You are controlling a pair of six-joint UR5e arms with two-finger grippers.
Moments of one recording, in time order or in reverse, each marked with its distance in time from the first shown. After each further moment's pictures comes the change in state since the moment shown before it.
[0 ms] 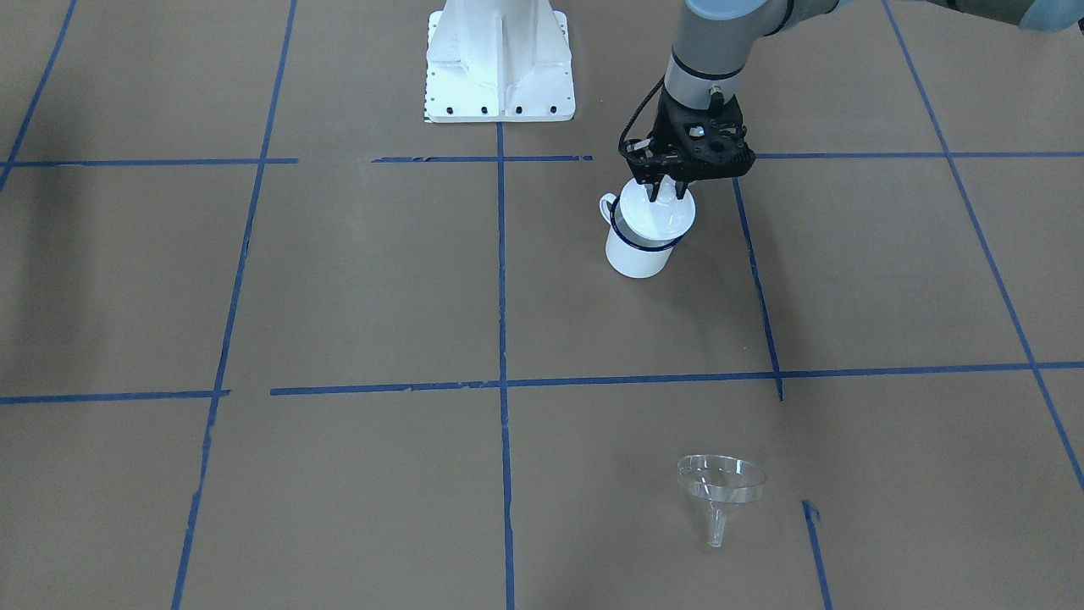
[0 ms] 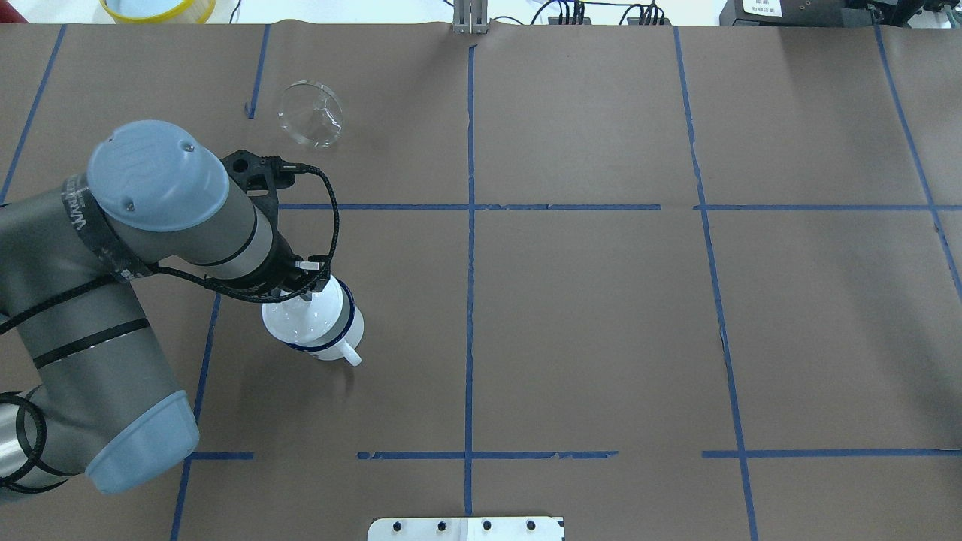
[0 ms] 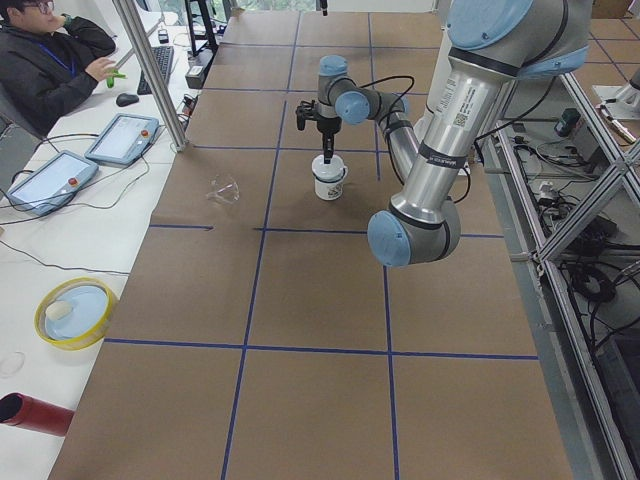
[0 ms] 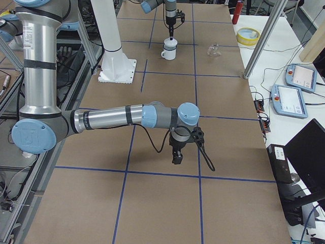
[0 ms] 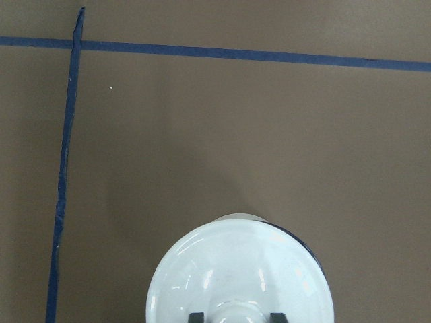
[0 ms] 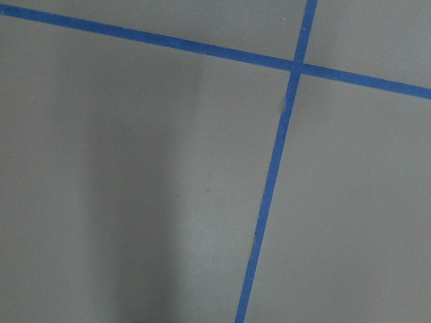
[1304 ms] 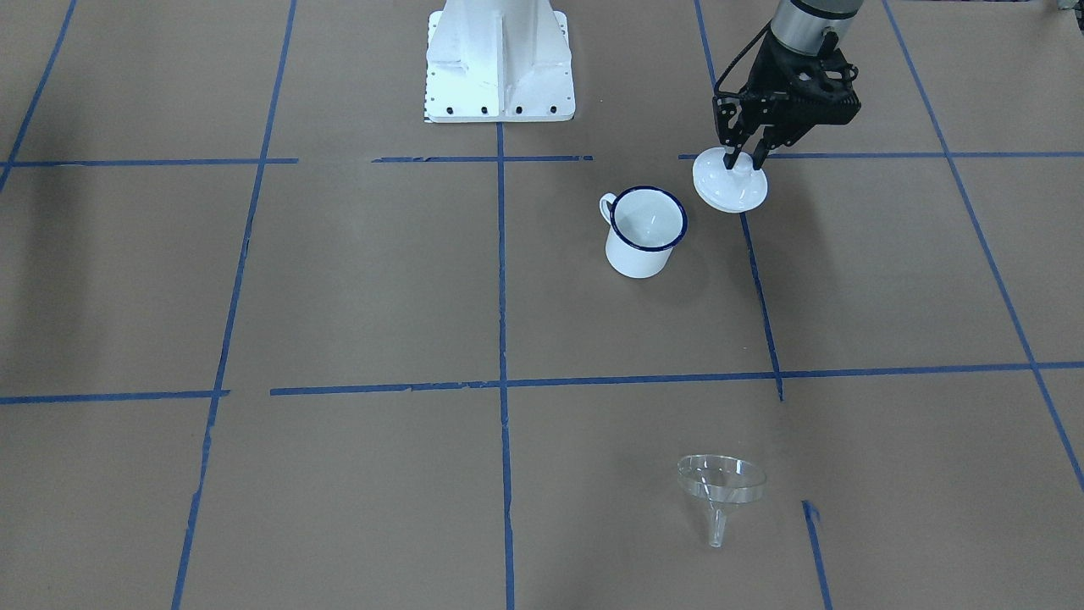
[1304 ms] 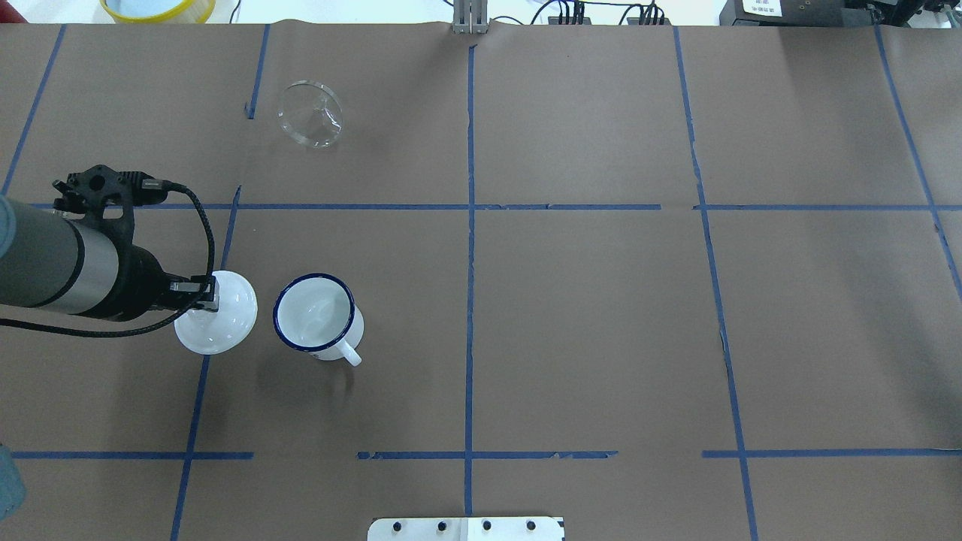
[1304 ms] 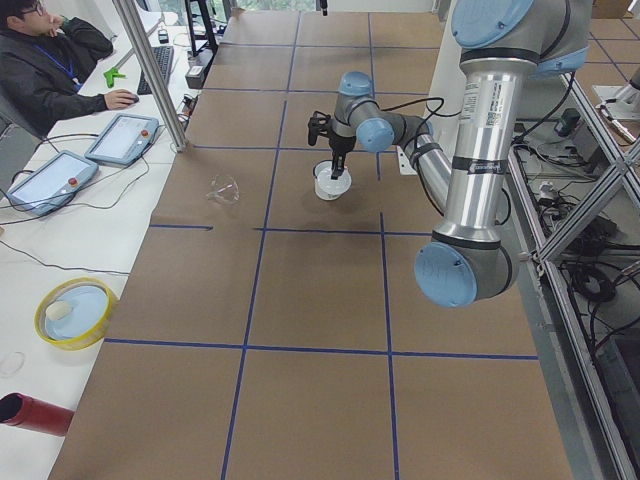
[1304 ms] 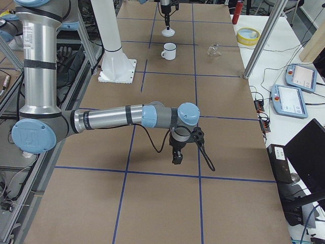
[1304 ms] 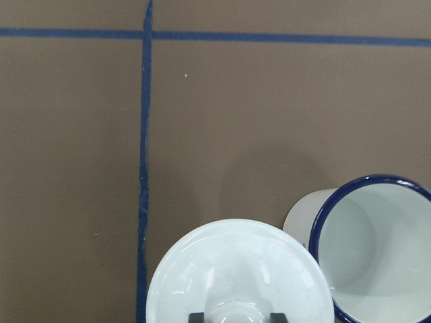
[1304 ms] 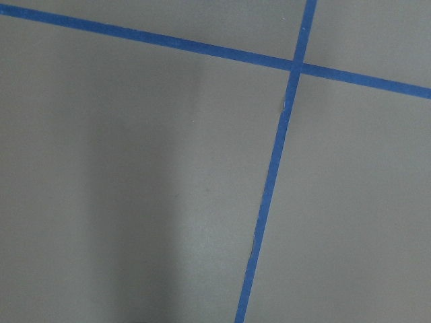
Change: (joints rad) left arm -0.059 0.278 -0.223 -0.143 0.017 0.081; right arm 0.000 0.000 -0.001 0.000 0.000 0.000
